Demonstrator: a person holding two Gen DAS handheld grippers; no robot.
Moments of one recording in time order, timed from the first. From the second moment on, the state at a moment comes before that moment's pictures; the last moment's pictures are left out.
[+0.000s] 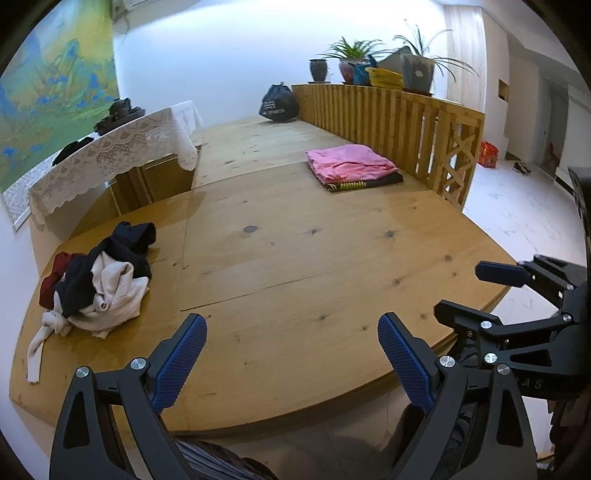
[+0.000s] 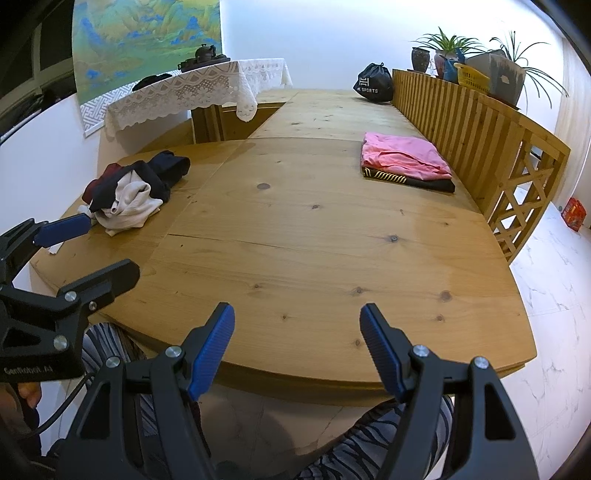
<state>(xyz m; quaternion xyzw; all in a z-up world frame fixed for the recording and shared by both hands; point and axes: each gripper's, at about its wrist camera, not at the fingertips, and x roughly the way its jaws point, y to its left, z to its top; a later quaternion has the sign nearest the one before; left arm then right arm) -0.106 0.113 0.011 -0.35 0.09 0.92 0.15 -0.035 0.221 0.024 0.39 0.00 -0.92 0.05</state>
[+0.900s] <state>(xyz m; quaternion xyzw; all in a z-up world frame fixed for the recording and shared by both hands) -0.091 0.110 0.013 -0.35 0.09 0.92 0.16 -0.023 0.221 0.021 0.40 -0.01 -0.92 0.05</state>
